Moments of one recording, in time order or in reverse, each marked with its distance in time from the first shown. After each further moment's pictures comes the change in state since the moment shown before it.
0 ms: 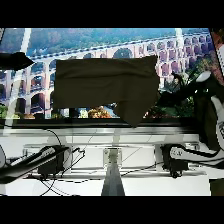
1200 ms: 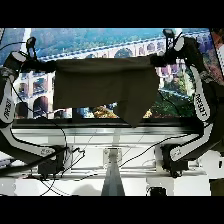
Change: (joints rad) left arm -0.172 -0.515 0.032 0.065 0.398 -0.002; right arm 0.311 -0.419 0.761 -0.396 -0.319 0.316
